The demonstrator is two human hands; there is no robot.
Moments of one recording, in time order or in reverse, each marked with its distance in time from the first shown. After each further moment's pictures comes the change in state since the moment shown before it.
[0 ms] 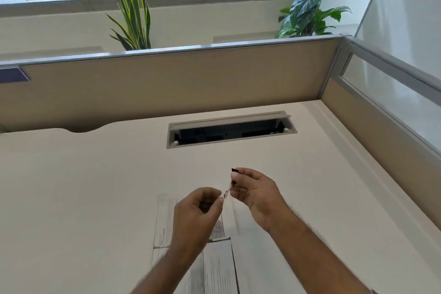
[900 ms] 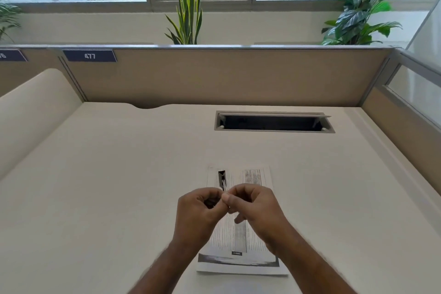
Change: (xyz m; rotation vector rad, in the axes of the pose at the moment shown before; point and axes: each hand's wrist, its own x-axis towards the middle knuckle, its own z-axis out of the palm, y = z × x) left_hand -0.103 -0.006 -0.113 0.029 0.065 0.125; right_hand -0.136 0.070 0.076 -0.576 -0.305 -0.219
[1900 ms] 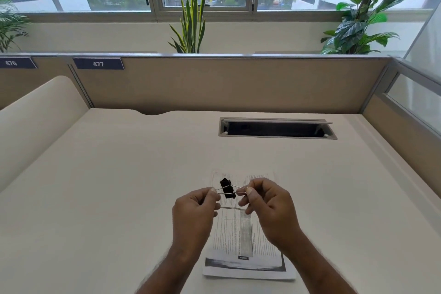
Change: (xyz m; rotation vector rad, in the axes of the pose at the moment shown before) left_hand 0.000 0.005 -0.011 -0.156 0.253 -0.284; right_hand -0.004 0.002 0.000 -0.021 0.136 -0.345
